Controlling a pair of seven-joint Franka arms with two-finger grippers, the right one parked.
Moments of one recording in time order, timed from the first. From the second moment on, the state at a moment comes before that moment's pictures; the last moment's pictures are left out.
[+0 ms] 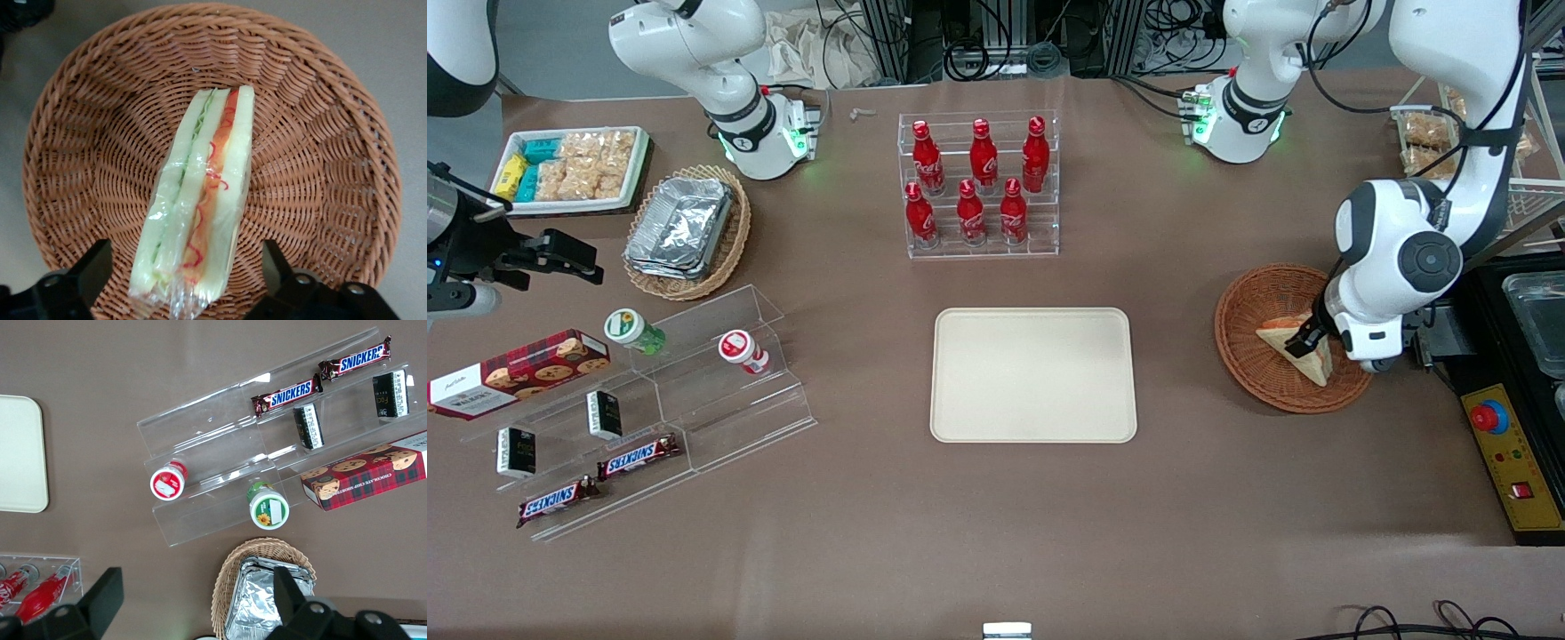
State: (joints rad) arm -0.02 0.19 0.01 -2.27 0.09 2.33 -0.93
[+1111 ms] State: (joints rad) arm -0.02 0.15 0.01 -2.20 0.10 2.18 -0.91
